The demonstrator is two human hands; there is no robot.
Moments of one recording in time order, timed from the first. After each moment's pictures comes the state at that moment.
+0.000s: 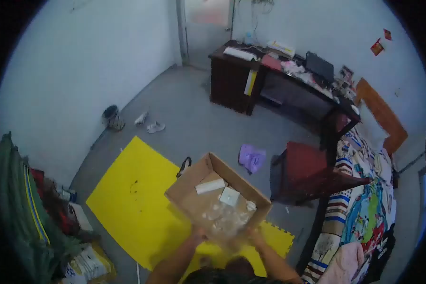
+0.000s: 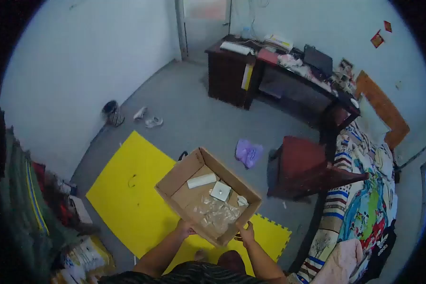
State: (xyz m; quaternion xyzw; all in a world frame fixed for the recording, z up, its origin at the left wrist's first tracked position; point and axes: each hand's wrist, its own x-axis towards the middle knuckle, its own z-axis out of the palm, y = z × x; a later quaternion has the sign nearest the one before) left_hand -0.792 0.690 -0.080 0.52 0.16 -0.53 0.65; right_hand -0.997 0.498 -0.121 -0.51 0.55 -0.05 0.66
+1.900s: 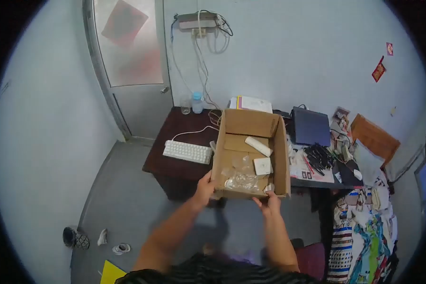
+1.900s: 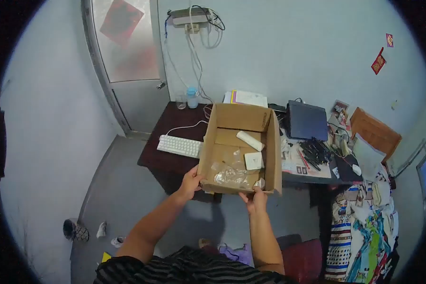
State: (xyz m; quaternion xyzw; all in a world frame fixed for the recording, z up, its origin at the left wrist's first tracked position) left_hand -0.186 -0.184 0.160 0.55 -0.28 -0.46 0.63; right_hand -0.412 -0.273 0.158 -0.18 0.40 -0.44 0.78
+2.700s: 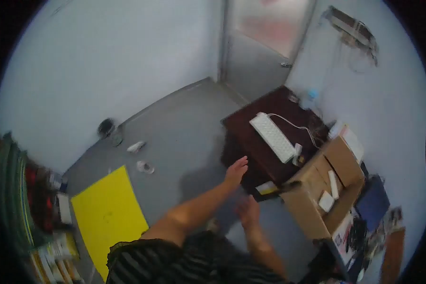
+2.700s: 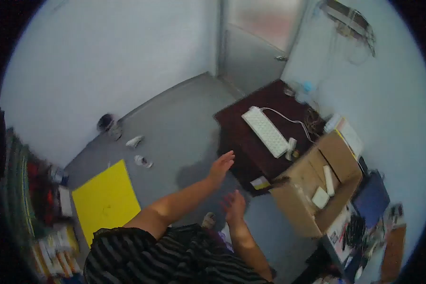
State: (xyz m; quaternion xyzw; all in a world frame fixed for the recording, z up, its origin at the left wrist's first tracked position) left_hand -0.116 -0.127 0.051 0.54 -0.09 -0.21 0.81; right_hand -0.264 -0.171 0.068 -0.36 0.40 -0.05 0.84
